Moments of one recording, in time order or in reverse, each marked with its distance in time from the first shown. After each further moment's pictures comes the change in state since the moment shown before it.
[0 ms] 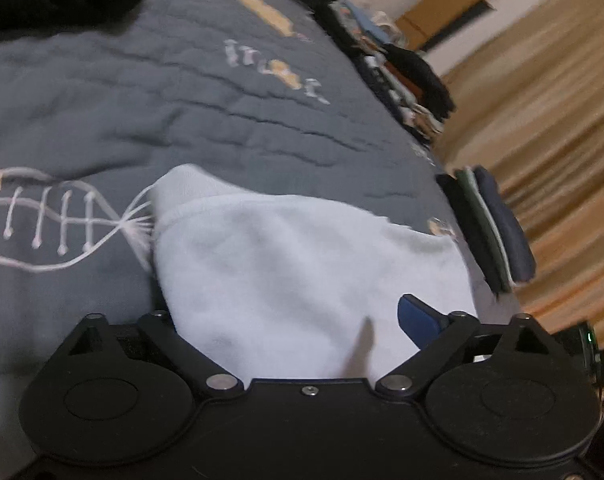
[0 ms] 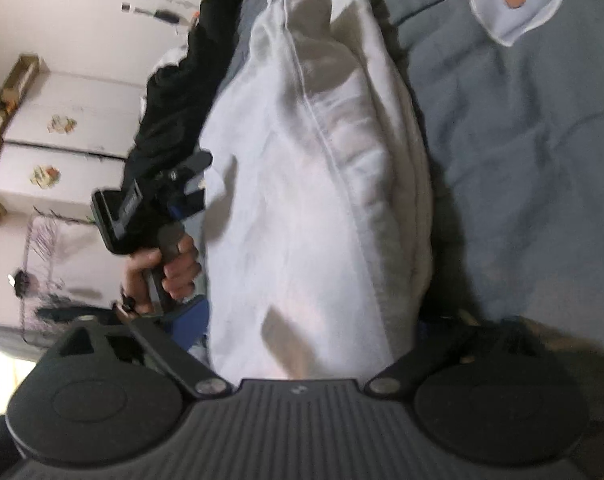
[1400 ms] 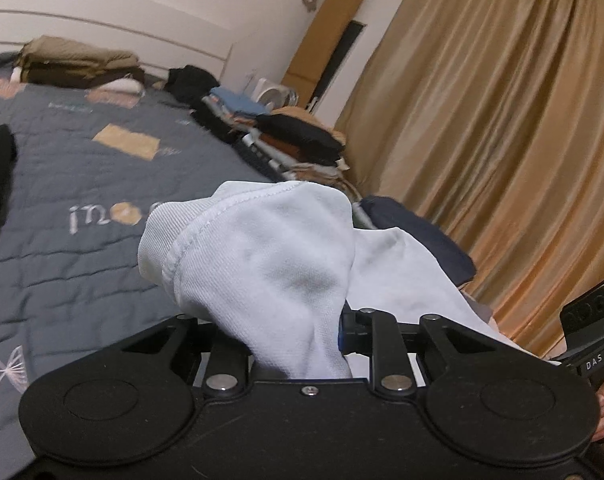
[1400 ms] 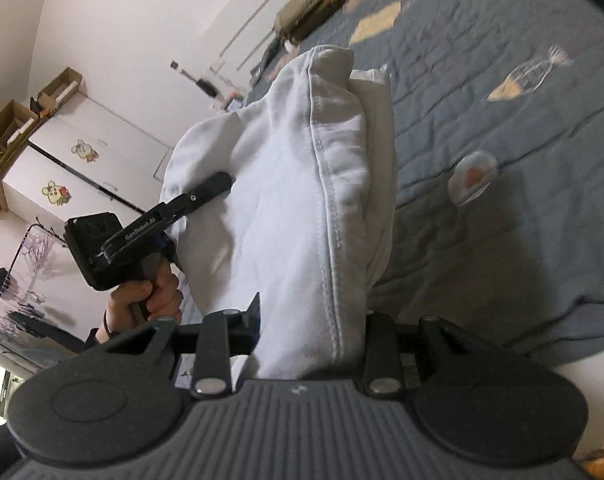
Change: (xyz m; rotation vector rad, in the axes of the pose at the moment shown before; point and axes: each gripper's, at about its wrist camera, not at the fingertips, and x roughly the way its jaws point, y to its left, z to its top) left arm -0.029 -0.220 -0.009 0.353 -0.230 -0.054; right arm -0.133 0.082 -0.062 -0.231 -0.319 -0.070
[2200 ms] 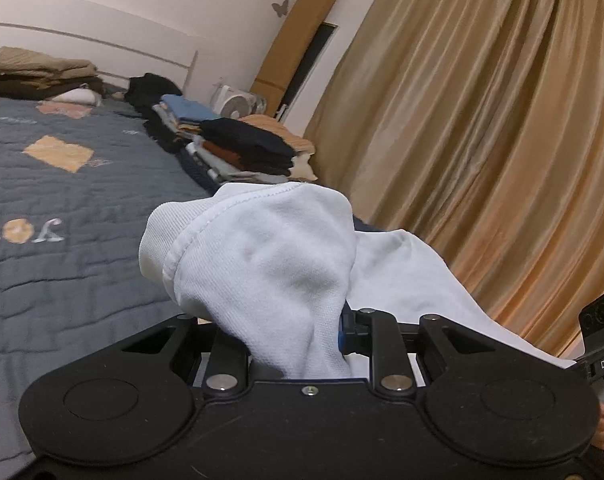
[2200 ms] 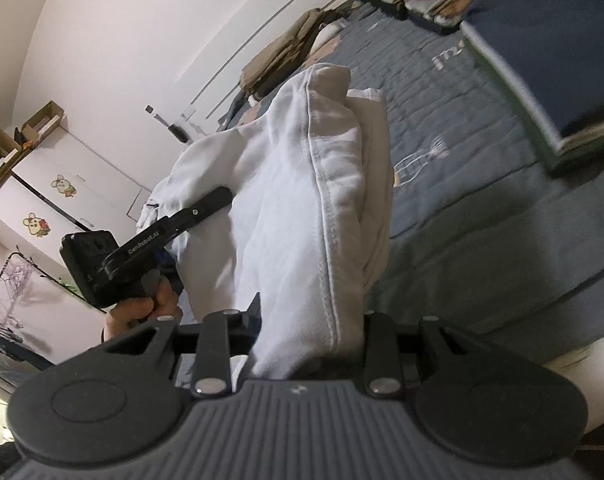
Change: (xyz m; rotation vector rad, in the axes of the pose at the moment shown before) left arm 0.134 -0.119 0.002 0.021 -0.050 -0.038; right arm -0.140 -0.099 0.063 -0.022 -0.099 -0.095
